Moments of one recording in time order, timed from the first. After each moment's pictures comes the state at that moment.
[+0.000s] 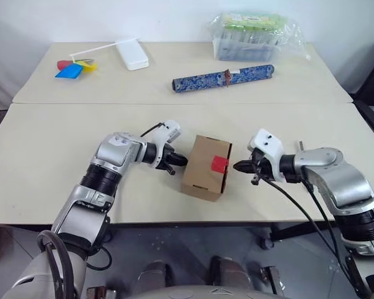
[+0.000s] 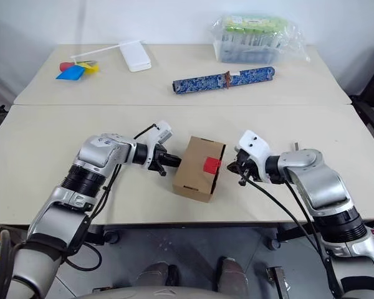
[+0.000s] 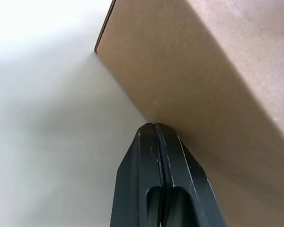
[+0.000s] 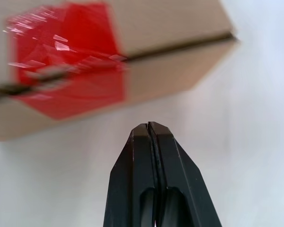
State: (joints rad) left arm -0.96 0.42 -0.28 0.41 -0.26 0.97 -0.90; right arm -0.59 -0.74 0.15 -0.16 0.23 0.86 0.94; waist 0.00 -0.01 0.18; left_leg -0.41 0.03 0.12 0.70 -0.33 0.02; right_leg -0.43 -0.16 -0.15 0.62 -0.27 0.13
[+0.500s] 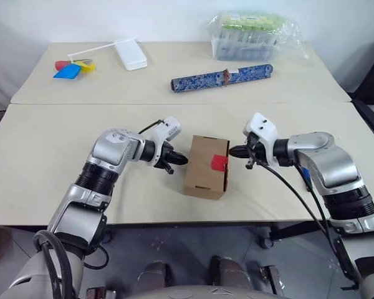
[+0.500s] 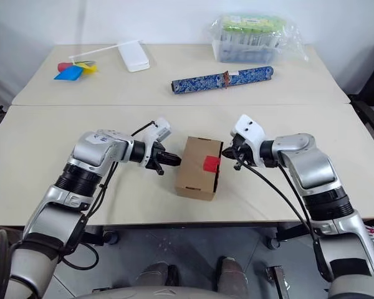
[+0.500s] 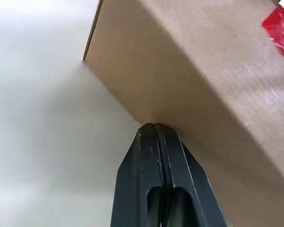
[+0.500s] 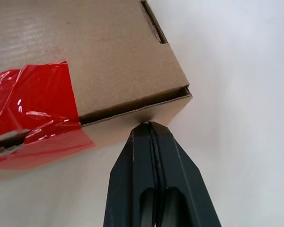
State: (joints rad) left arm -0.96 0.45 -0.28 0.30 -0.27 1.06 -0.91; right arm -0.76 -0.67 0.20 0.05 0.21 0.72 0.98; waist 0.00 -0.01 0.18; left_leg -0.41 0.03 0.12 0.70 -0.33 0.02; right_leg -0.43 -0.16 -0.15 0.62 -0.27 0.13
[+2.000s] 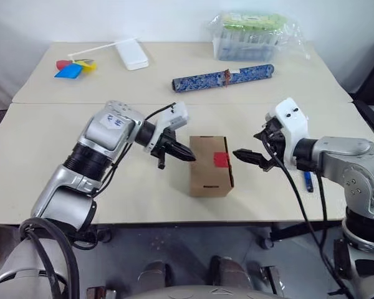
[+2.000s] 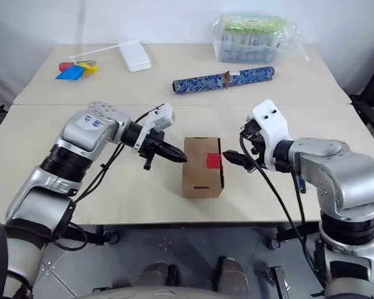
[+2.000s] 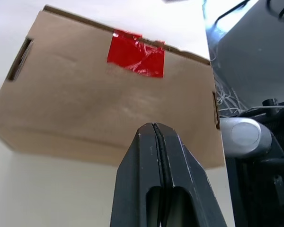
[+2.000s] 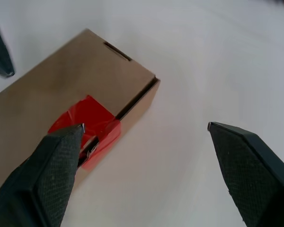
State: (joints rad) left arm -1.12 0.52 -0.42 0.34 -0.25 0.81 -1.30; right arm -0.70 -0.61 -0.11 -0.55 0.41 1.55 0.57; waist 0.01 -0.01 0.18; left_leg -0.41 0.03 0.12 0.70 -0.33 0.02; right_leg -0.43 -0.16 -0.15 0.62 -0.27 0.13
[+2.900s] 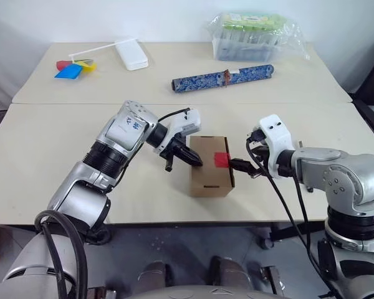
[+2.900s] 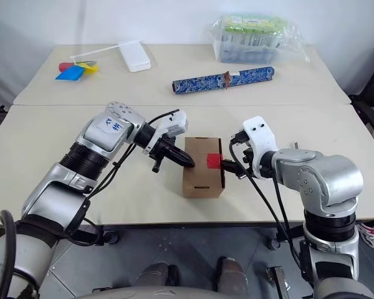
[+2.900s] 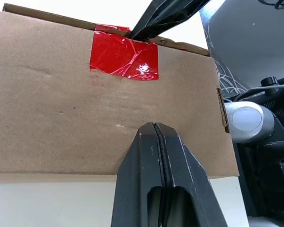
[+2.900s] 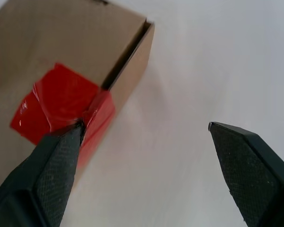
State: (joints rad) left arm -1.16 0.44 -0.46 0.45 -0.13 0.71 -1.36; right arm -0.69 -0.55 -0.08 -0.47 0.50 1.61 0.36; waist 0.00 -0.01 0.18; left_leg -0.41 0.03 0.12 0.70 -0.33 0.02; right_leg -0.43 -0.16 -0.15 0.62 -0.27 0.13
